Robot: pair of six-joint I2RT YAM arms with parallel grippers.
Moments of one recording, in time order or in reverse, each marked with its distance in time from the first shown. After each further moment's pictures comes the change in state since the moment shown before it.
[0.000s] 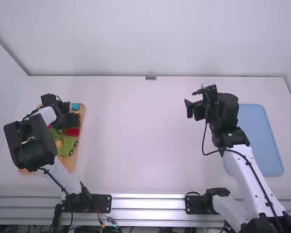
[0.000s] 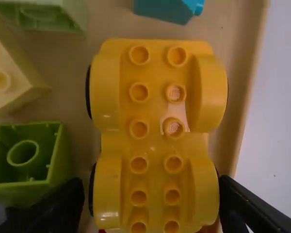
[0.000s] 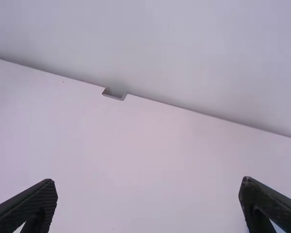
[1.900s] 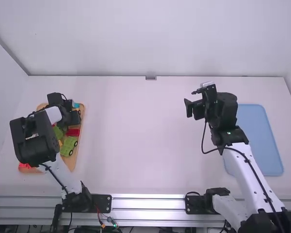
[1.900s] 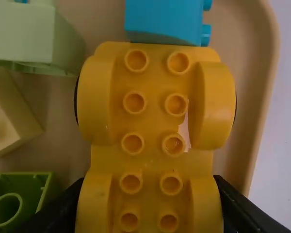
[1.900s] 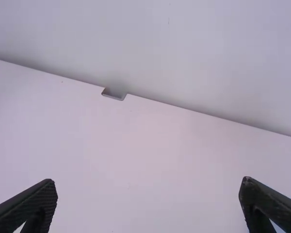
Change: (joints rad) left arm -0.050 0.047 -0.008 0.142 -0.068 -0.077; right arm 0.000 0.023 0.000 0.021 0.000 0.003
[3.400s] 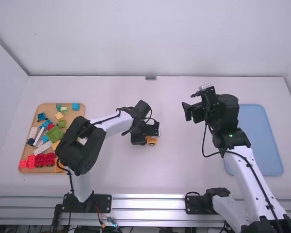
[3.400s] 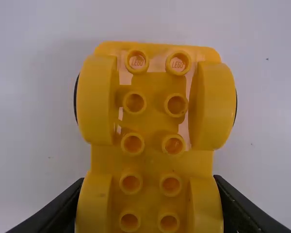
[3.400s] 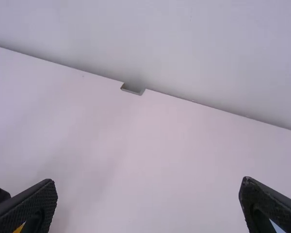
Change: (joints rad) left arm -0.937 -0.045 0.047 -0.309 0.107 0.773; right arm 0.000 -0.047 0.000 -0.068 -0.075 -0.002
